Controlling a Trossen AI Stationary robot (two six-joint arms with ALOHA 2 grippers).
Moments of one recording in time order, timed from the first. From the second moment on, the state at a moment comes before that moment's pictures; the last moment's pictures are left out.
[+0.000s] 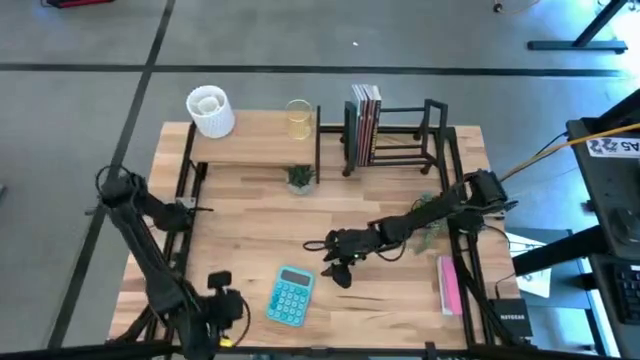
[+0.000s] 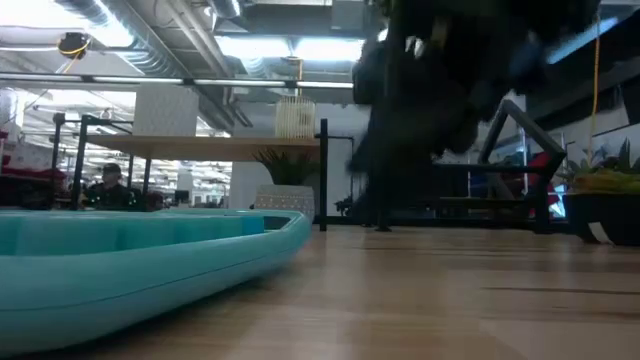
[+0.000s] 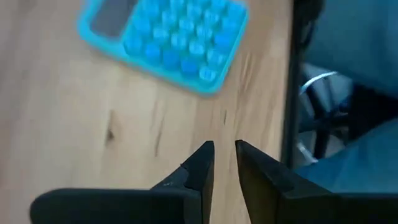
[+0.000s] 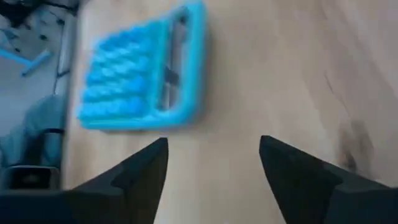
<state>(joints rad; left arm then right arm) -1.02 1.70 1.25 -0.79 -0.43 -1.12 0.26 1.91 0.93 0.23 -0.15 0.70</state>
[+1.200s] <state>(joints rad) -0.98 1.87 1.16 -0.89 -0.69 -1.19 0.32 2.21 1.37 0.17 -0.17 0.82</state>
